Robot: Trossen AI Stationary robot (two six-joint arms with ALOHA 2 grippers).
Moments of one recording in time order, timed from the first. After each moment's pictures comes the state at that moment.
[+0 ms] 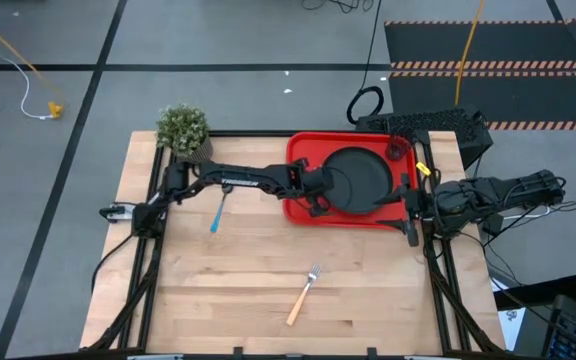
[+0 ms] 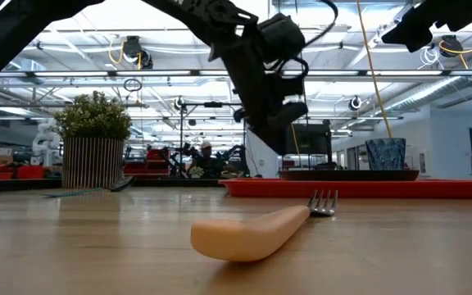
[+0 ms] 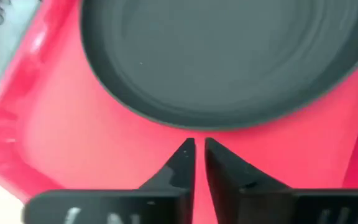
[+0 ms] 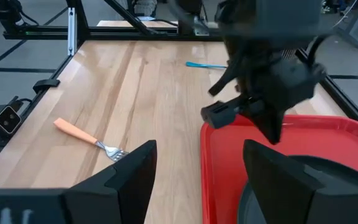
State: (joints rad) left arm 0.13 2.21 1.78 -0.56 -0.31 -0.07; right arm 0.23 0.48 0.59 -0.54 0.21 0.10
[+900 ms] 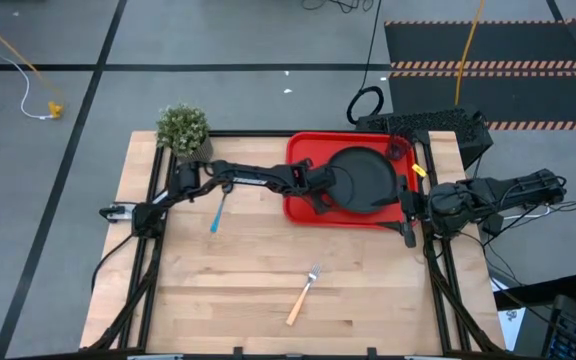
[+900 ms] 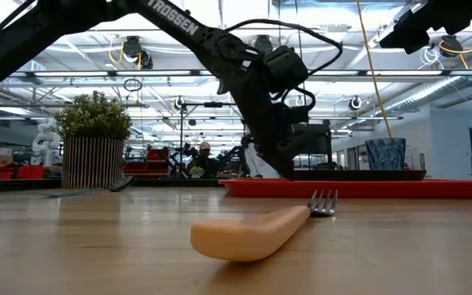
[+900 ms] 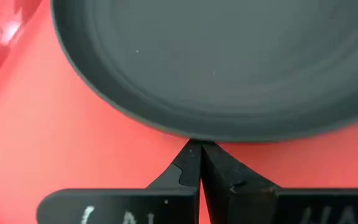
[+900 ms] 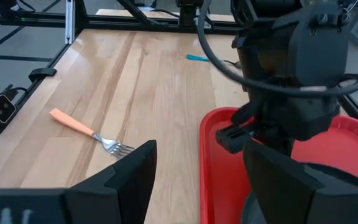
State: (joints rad) left arm 0.18 2.32 1.78 -0.40 -0.25 -0.05; right arm 0.23 0.52 0.59 -0.53 0.21 0.07
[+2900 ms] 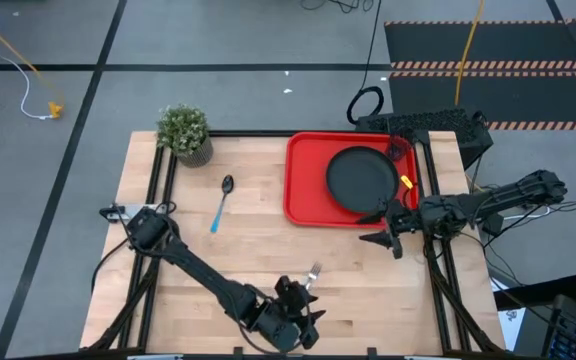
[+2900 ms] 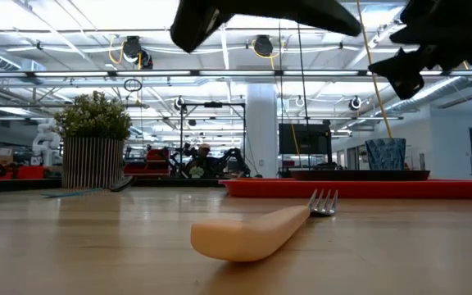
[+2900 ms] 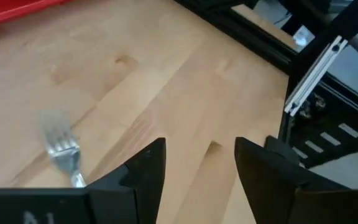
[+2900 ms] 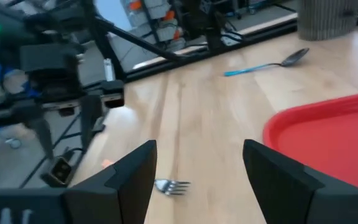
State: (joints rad) left arm -0.60 2.17 1.68 -0.20 -0.65 -0.94; right arm 0.23 0.54 0.22 0.10 0.09 0.38
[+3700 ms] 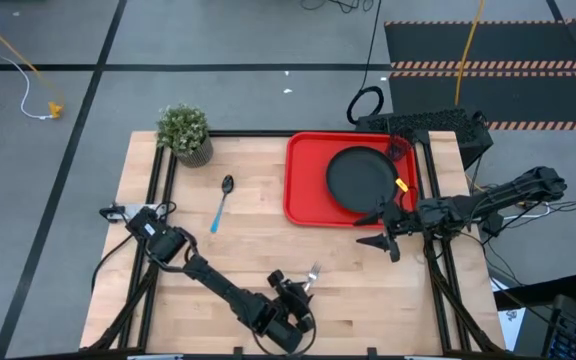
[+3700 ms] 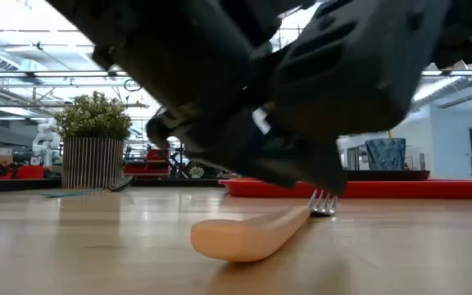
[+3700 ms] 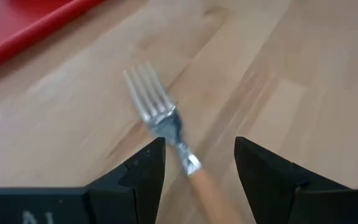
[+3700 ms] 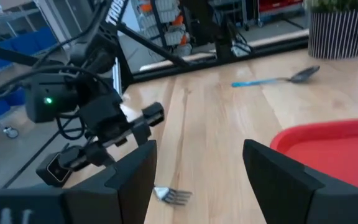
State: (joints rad) left arm -0.61 2.35 1.68 -0.39 -0.86 -0.92; right arm 0.26 0.61 0.21 0.20 0.11 0.30
